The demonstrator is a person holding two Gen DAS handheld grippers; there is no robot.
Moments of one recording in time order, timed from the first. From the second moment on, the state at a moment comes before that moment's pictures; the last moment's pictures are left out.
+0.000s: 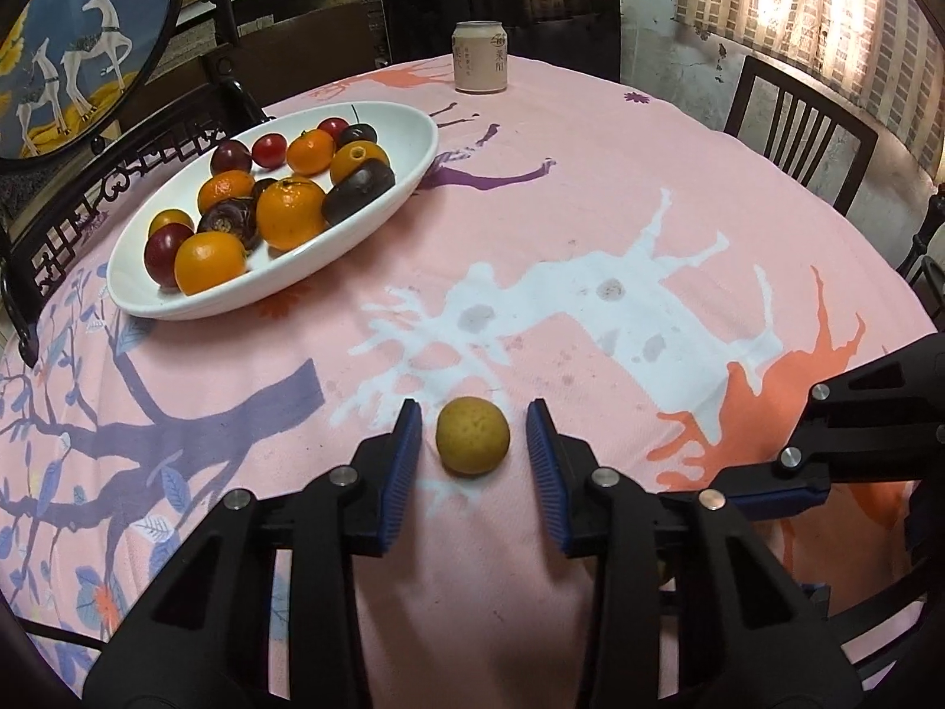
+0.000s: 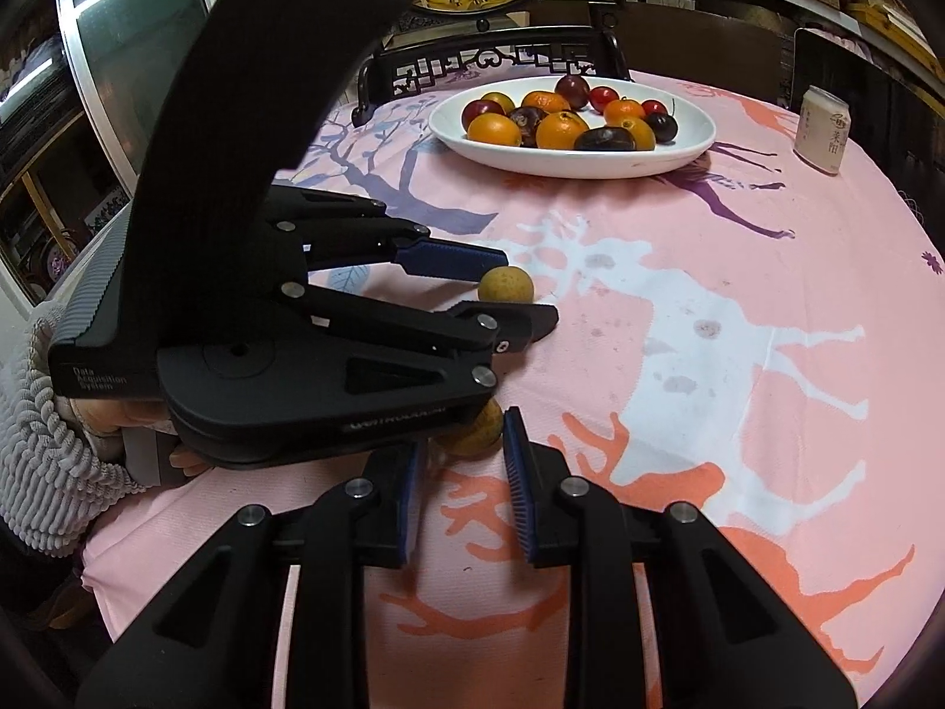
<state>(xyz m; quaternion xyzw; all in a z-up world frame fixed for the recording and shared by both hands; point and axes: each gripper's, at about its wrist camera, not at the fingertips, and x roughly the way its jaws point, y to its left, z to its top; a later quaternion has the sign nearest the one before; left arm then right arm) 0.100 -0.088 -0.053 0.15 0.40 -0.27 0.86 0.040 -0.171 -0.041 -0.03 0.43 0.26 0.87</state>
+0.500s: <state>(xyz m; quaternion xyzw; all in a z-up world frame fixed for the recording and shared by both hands) 0.111 -0.048 -0.001 0.13 0.33 -0.16 0.92 0.055 -0.196 -0.025 0.02 0.41 0.22 0.88</state>
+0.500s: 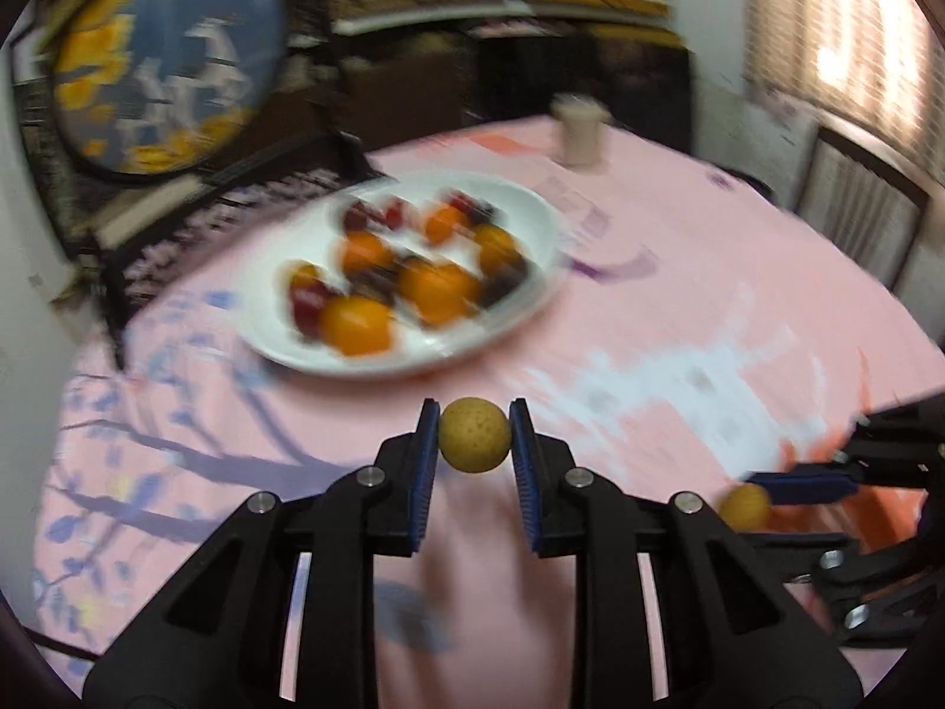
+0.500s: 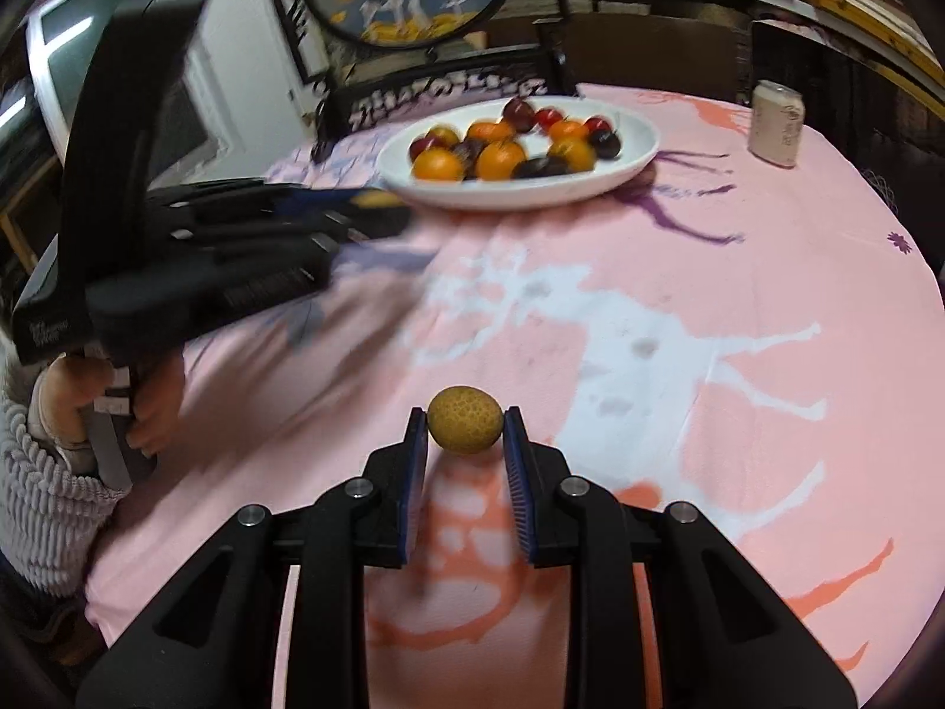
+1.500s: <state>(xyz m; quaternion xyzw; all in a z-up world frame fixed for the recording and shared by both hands) 0.257 -0.032 -0.013 0.09 0.33 -0.04 0.94 0.253 -0.175 0.004 0.05 0.35 0.13 0.93</state>
